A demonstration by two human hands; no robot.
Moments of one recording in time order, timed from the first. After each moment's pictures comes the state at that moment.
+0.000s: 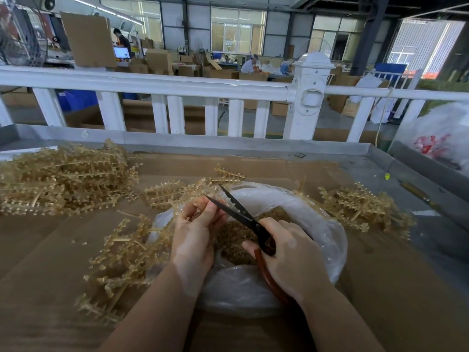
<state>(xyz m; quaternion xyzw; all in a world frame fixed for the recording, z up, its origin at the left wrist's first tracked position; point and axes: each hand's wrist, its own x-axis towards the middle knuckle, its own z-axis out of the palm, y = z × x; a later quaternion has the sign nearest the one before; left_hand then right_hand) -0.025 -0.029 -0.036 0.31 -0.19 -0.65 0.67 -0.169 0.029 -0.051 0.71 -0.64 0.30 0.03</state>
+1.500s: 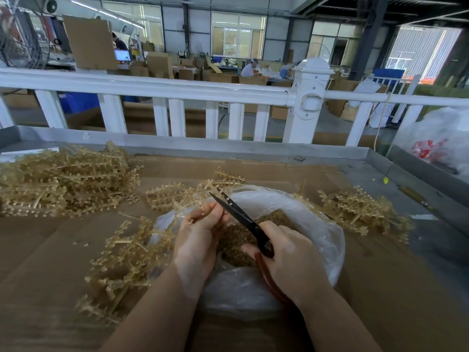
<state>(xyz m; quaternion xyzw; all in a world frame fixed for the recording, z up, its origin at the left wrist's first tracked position) -0.021 -0.033 -0.042 0.29 -0.23 -0.70 0.61 -0.165 0.029 -0.050 0.72 -0.60 0.33 0.08</state>
